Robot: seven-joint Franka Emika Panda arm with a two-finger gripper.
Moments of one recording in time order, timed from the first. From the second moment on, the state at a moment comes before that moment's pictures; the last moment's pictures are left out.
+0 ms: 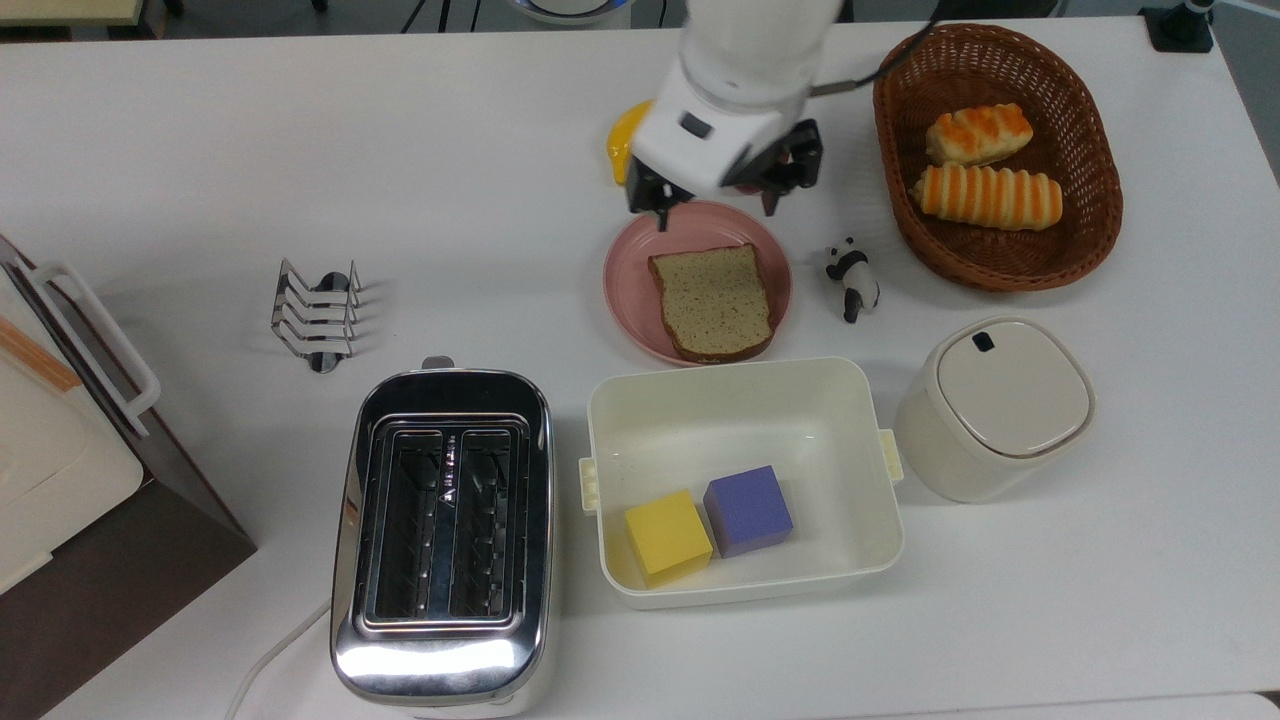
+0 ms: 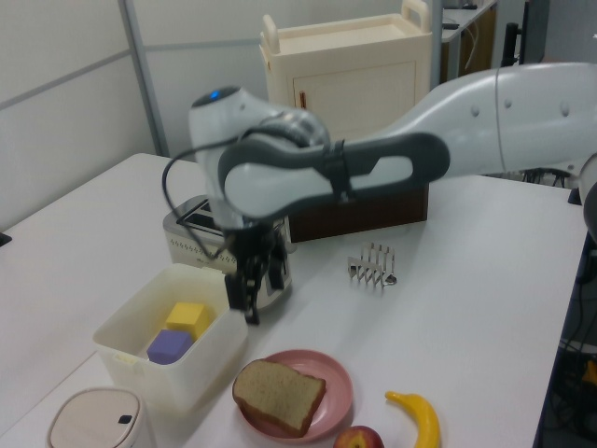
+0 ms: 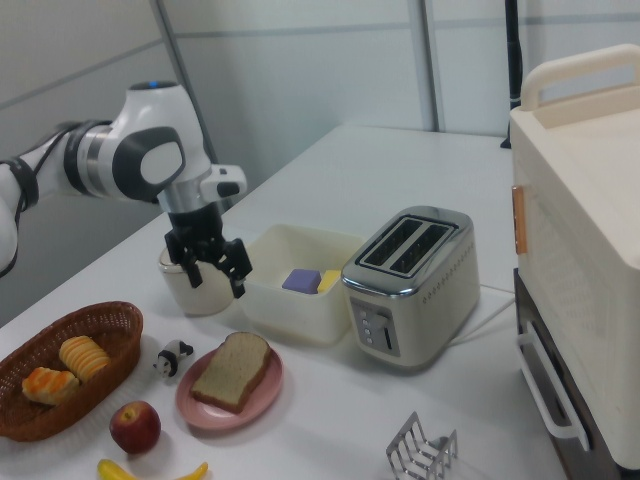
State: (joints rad) arm 0.34 0.35 -0.14 -1.40 0.05 1.69 0.04
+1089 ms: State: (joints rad) arm 0.03 0.27 -0.14 -1.40 -0.04 1.68 -0.06
